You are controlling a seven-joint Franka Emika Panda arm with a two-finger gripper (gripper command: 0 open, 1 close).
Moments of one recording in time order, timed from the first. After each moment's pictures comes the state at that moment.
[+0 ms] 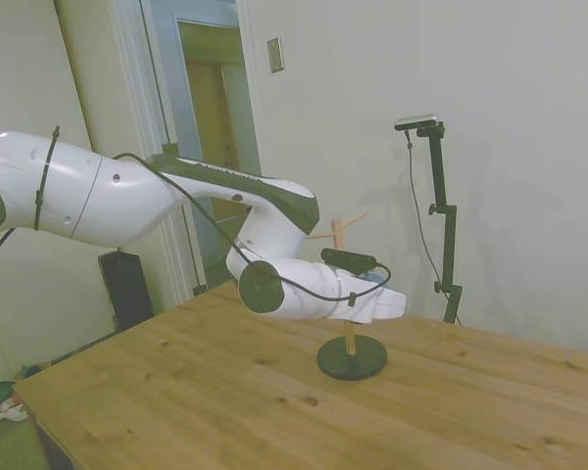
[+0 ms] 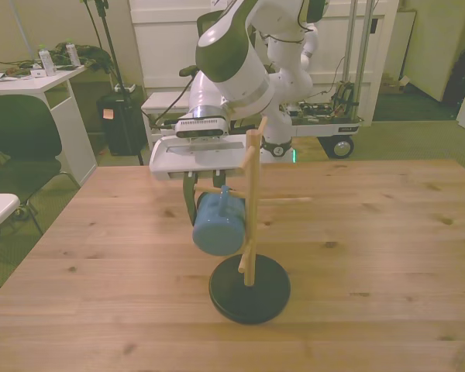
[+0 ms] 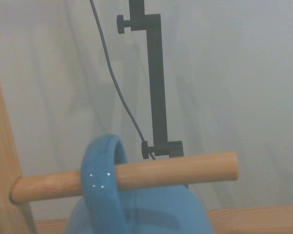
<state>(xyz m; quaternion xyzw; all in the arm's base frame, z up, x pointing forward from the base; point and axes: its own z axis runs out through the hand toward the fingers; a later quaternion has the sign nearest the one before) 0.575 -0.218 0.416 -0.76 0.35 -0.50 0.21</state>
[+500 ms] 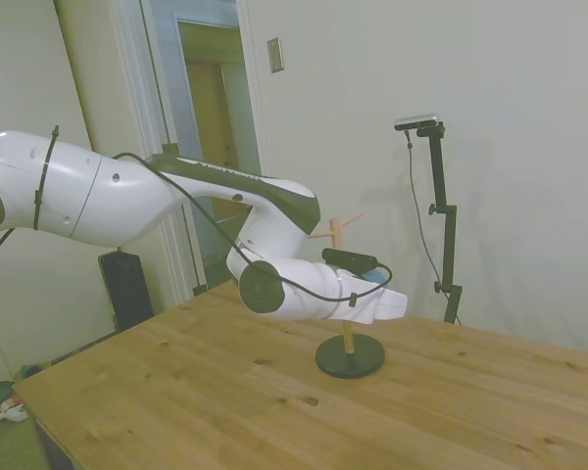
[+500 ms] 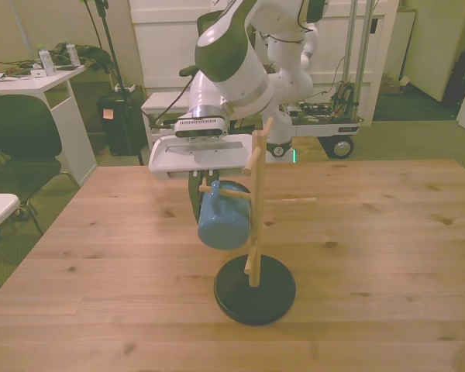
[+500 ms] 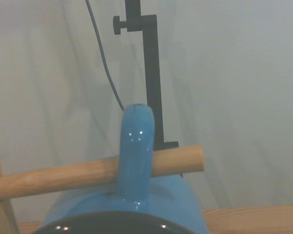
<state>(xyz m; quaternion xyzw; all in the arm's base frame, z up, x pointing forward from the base) 0.573 -0.223 0.418 -0.76 0.36 -0.50 0.21</state>
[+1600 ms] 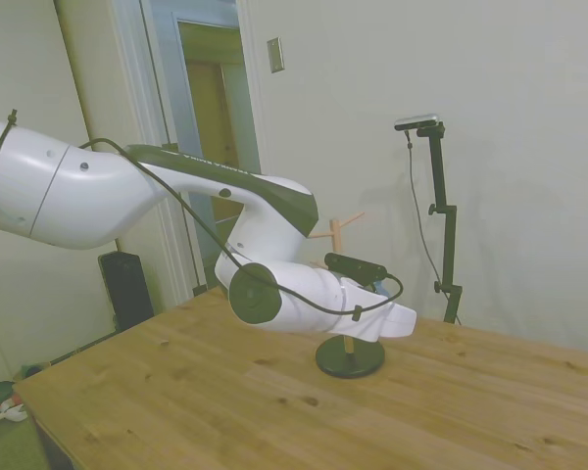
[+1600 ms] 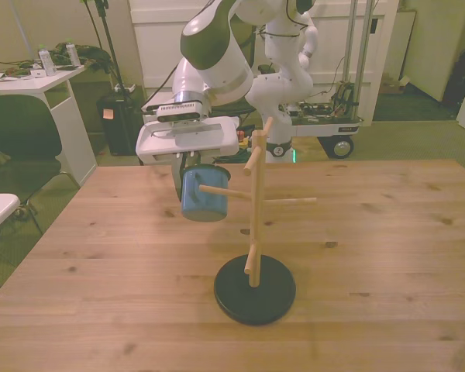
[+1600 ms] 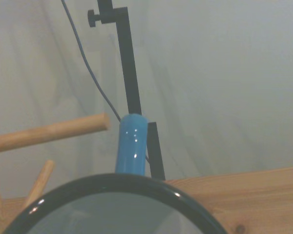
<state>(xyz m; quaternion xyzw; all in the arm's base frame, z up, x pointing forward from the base) 0.513 -0.257 0.429 -0.76 0.38 -0.48 0.22</state>
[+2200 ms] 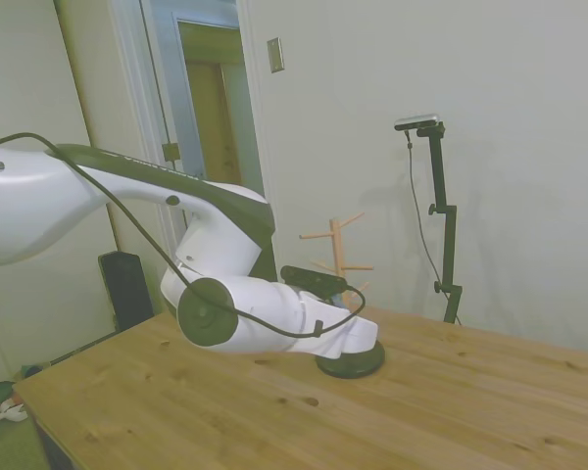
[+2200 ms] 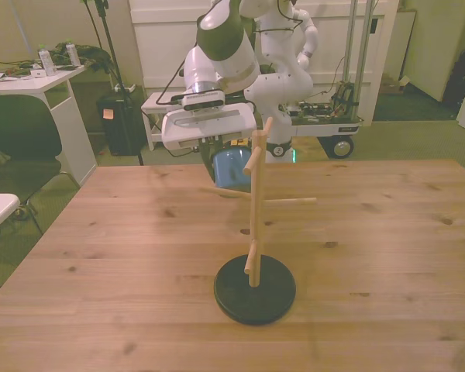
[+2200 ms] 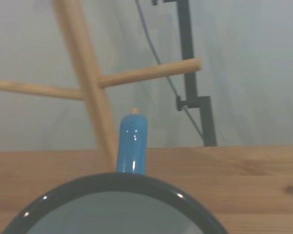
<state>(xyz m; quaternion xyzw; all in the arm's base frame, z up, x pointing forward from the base) 0.447 -0.213 0.423 -0.81 0.30 -0.44 0.25</state>
